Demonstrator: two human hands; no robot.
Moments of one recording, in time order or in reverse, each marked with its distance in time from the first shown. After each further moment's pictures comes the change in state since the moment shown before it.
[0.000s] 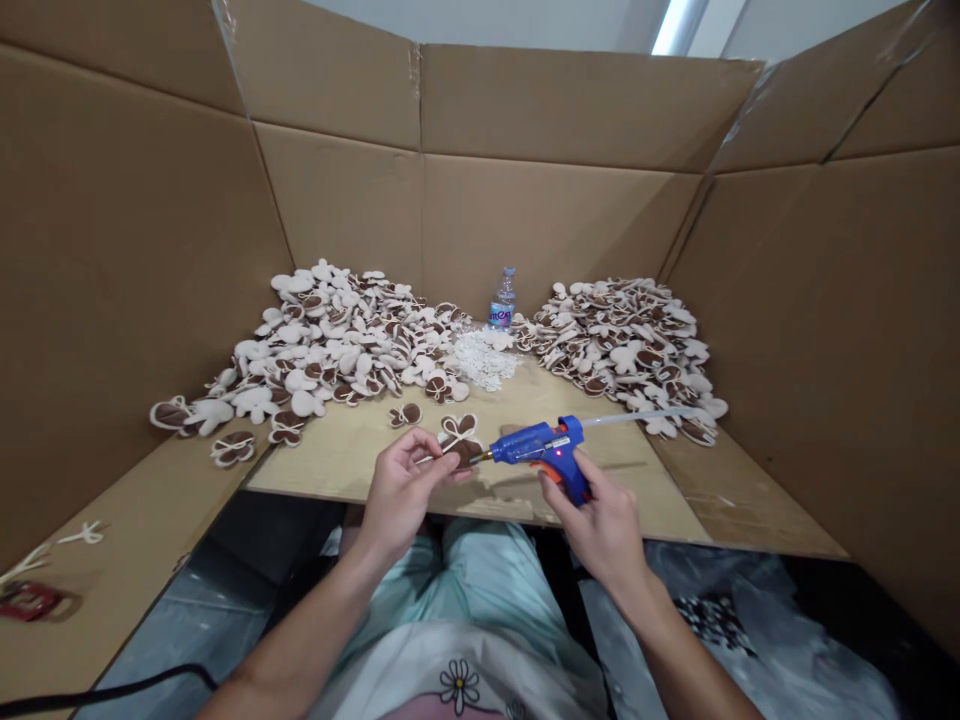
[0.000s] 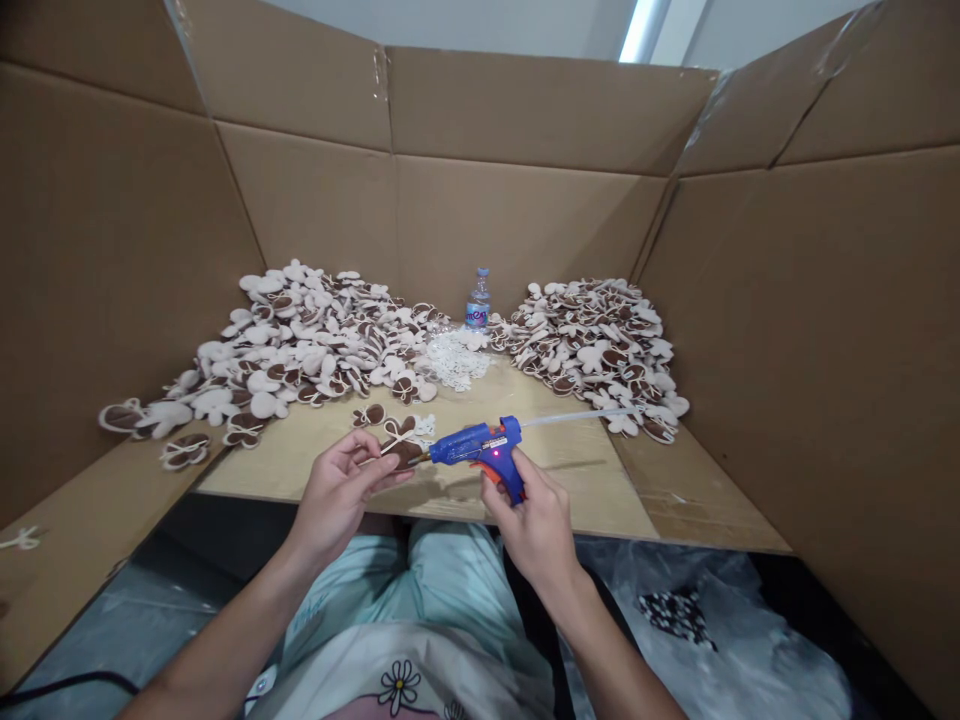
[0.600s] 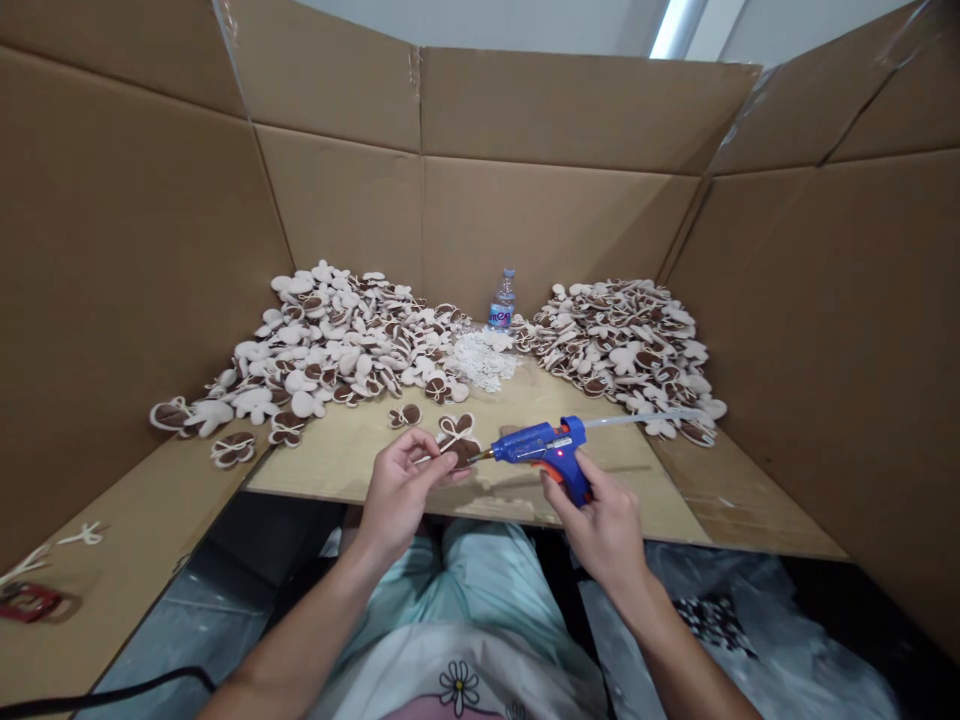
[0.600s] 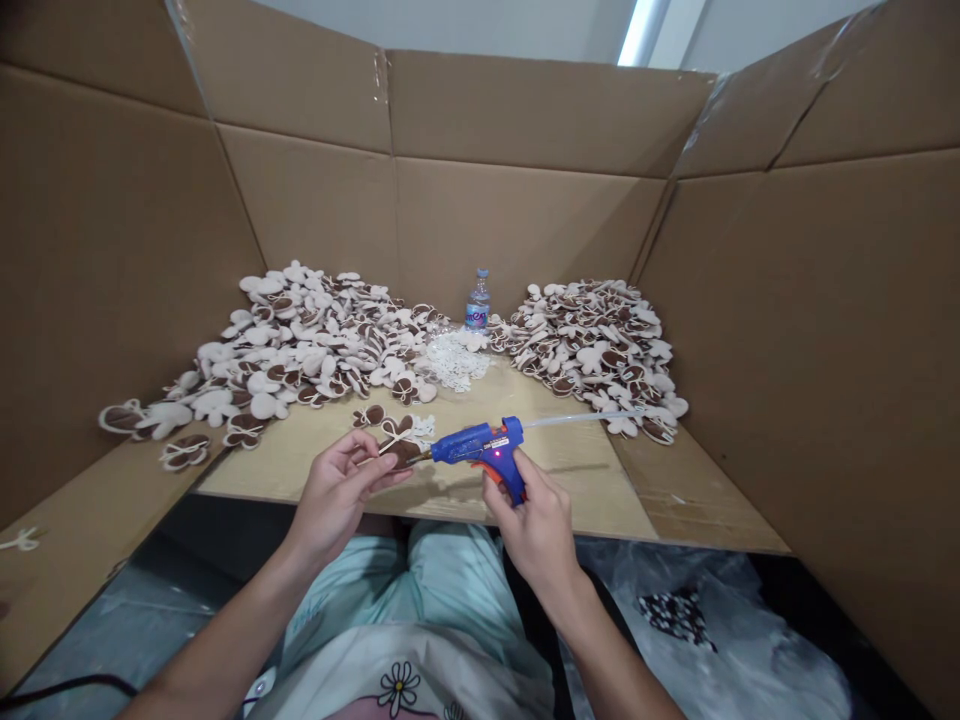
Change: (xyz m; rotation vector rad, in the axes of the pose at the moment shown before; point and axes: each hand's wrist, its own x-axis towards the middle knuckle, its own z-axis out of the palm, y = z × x) left_hand -0.001 0.004 0.002 -0.018 0.013 -0.022; right_hand 0.000 -0.001 -0.002 -0.025 0.008 0.013
